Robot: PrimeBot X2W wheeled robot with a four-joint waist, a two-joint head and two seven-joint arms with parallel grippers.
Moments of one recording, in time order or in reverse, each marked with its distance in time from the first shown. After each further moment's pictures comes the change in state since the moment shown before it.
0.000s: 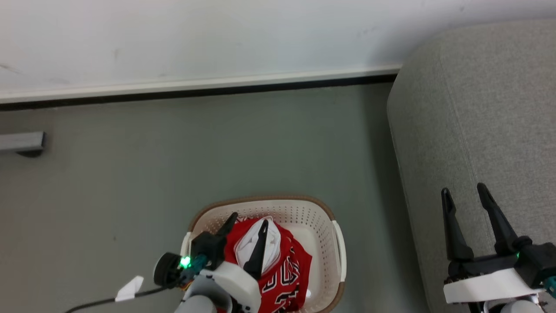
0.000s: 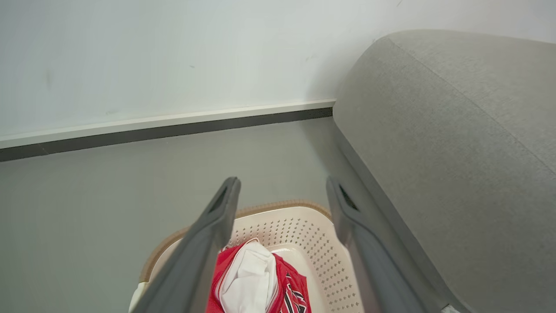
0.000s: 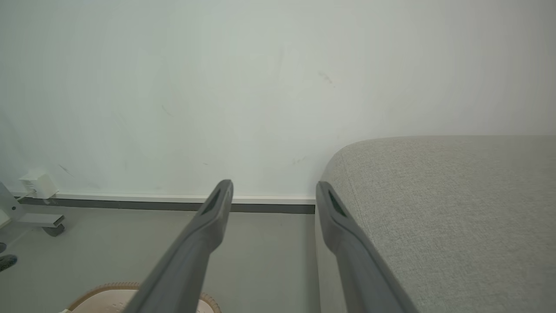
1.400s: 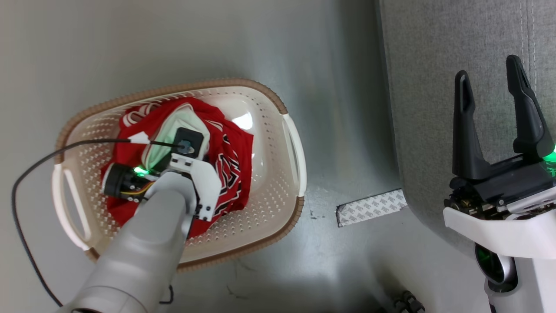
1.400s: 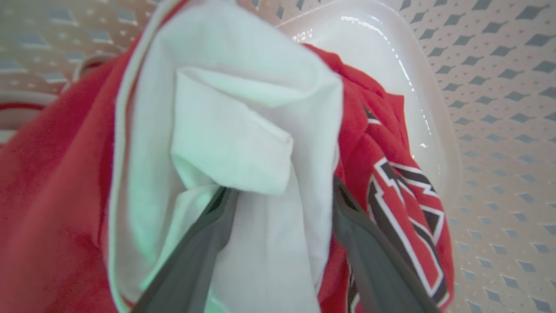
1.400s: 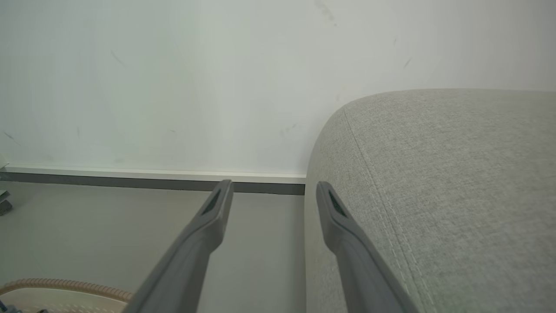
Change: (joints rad) left arm -0.654 0.038 -0.236 0.714 -0.049 0.115 0.261; right arm -0.287 0.013 0.071 -0.318 0.012 0.000 0.000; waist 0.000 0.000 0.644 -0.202
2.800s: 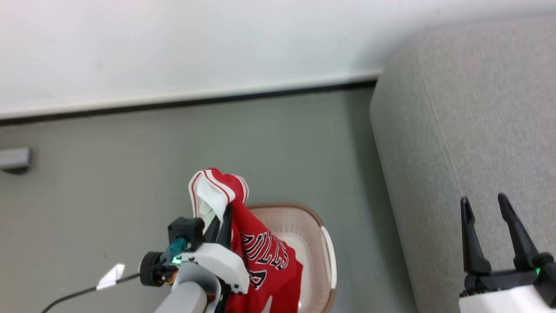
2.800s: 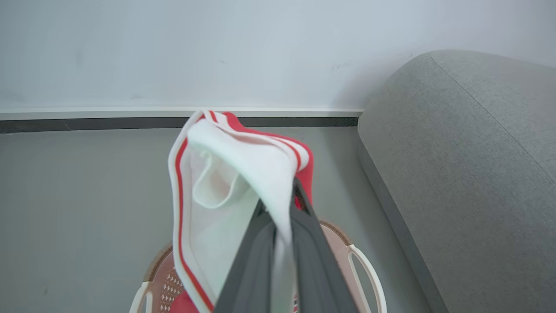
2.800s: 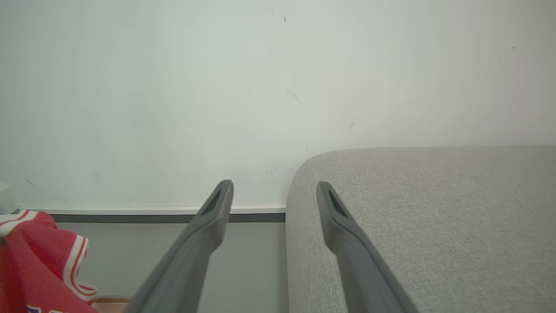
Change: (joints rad) left arm 0.525 0.001 0.145 -0.596 -0.197 0.018 -0.261; right arm 0.337 -0.006 -0.135 0.225 -0.030 0.000 0.000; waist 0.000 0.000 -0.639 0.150
